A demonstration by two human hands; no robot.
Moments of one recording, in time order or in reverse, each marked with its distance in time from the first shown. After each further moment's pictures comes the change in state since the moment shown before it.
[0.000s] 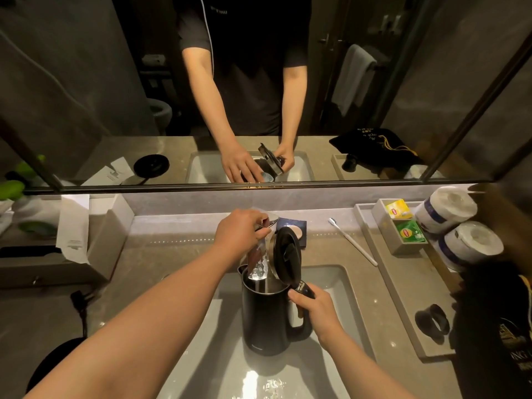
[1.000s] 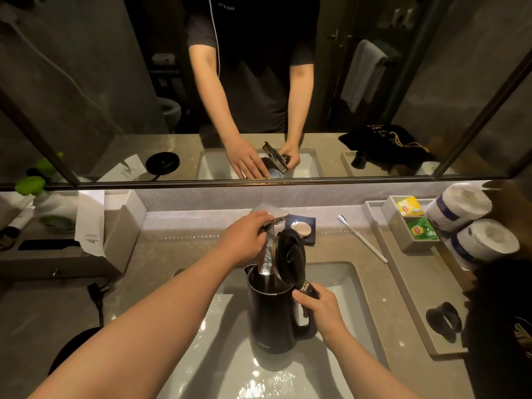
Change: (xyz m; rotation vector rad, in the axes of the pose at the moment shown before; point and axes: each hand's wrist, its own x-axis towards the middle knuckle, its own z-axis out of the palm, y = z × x) left_hand -0.022 -0.015 0.006 -0.119 -0.080 -0.007; right_hand -0.003 0.010 0.010 -0.031 0.030 0.000
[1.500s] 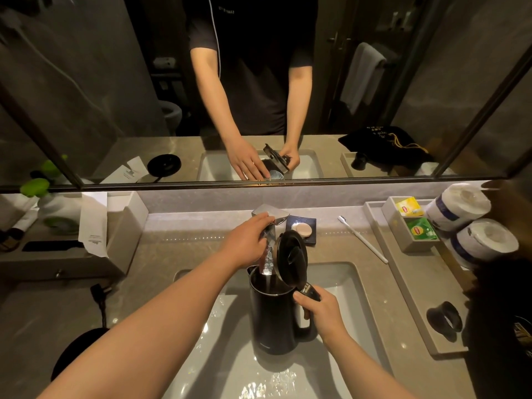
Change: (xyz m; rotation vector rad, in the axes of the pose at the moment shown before) left_hand -0.006 0.000 0.002 -0.011 -0.066 -0.047; right_hand -0.004 0.006 0.003 0.003 0.040 -0.005
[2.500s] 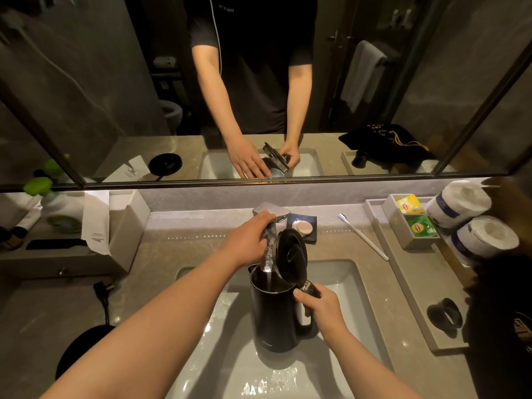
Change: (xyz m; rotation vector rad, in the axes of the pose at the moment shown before) left_hand -0.006 0.003 -0.001 0.000 -0.032 -0.007; right_hand 0.000 0.001 0.001 -0.005 -0.004 0.012
